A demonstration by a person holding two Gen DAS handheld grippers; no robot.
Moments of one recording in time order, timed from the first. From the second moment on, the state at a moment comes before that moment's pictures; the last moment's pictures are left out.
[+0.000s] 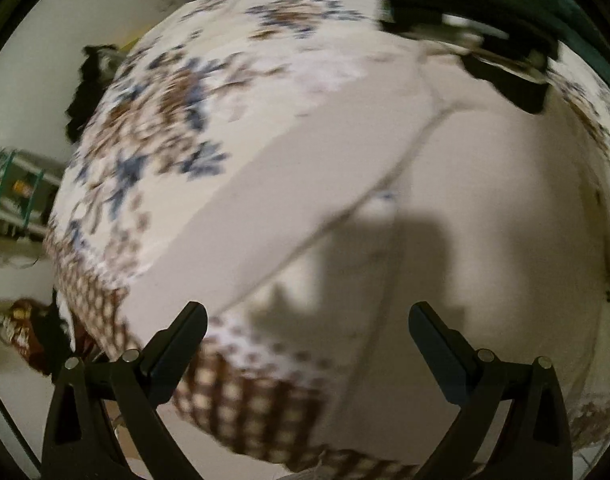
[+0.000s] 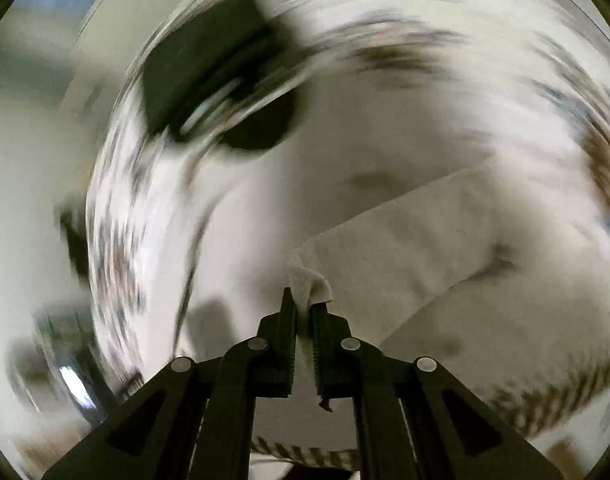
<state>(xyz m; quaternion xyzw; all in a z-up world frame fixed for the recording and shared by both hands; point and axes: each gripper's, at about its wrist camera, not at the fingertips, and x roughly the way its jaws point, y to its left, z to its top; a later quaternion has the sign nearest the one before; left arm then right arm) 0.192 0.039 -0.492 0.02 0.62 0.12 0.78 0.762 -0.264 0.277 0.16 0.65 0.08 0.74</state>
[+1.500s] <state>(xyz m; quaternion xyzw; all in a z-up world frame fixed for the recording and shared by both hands) 0.153 0.201 -0.462 -0.19 0.55 0.11 0.81 0.568 -0.032 0.021 0.16 0.76 0.00 0.62</state>
